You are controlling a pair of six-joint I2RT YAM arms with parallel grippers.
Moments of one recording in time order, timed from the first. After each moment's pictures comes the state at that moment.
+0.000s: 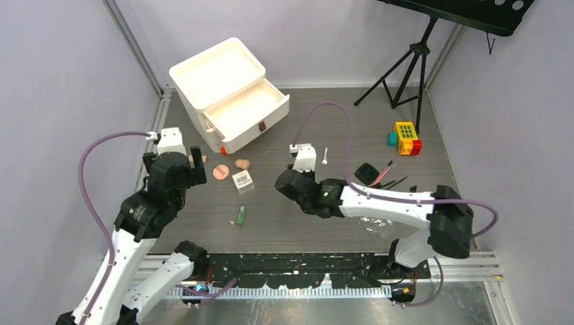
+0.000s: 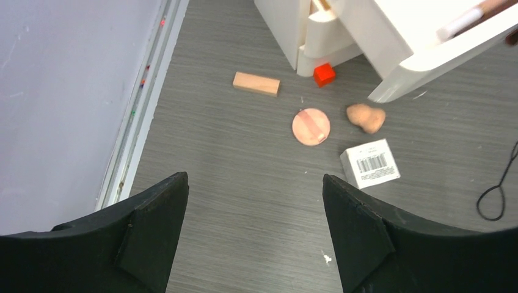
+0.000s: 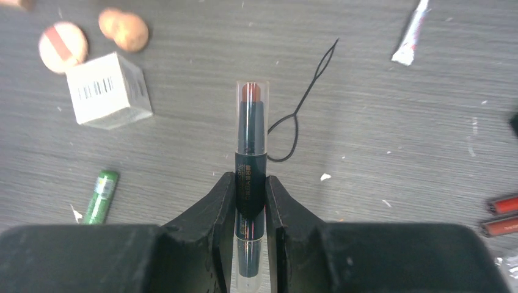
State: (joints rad) left arm -0.45 0.68 1.03 -0.90 -0.62 -0.25; right arm 1.17 1.52 1.08 -0.42 0.70 0.79
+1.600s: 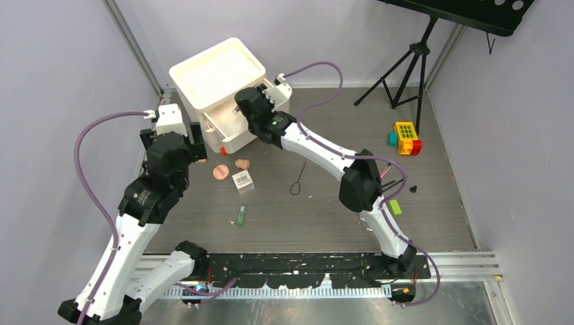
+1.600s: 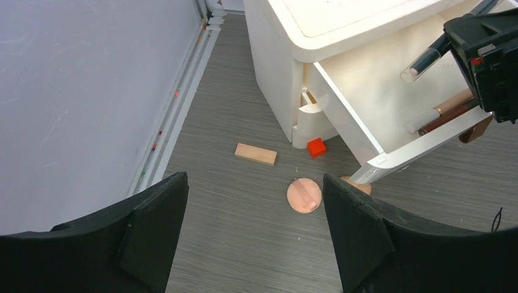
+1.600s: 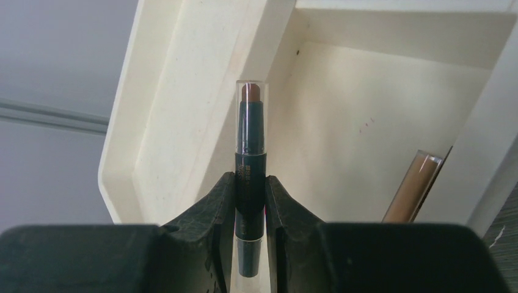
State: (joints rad) left arm -0.43 0.81 1.15 -0.66 -0.67 -0.13; right arm 0.90 2.27 2.24 -0.31 0.77 1.21
